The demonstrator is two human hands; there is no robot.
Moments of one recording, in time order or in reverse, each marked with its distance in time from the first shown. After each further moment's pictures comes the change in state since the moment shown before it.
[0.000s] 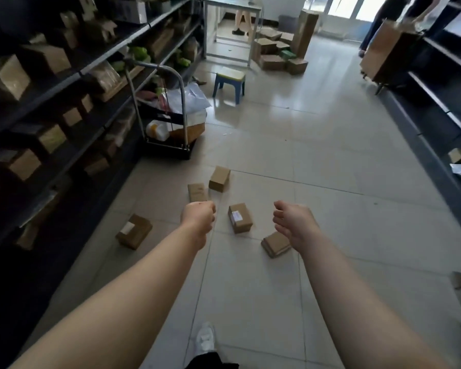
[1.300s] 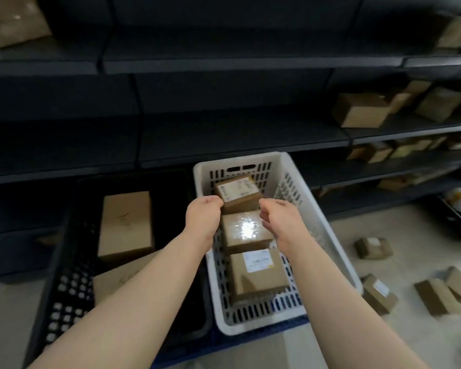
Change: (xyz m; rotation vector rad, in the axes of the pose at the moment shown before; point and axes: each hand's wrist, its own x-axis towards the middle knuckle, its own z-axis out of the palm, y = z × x) left_hand -0.466 -0.343 -0.680 -0.637 0.997 0.101; right_hand -0.660 0.361 0.449 -0.627 -1.091 -0.181
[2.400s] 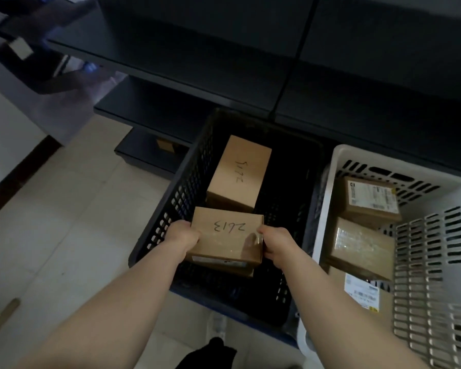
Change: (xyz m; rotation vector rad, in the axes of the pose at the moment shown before) left_hand 0.042 -0.172 -0.242 0.265 0.391 -0.491; right_hand 0.012 0.125 0.211 -0.517 -0.371 0.420
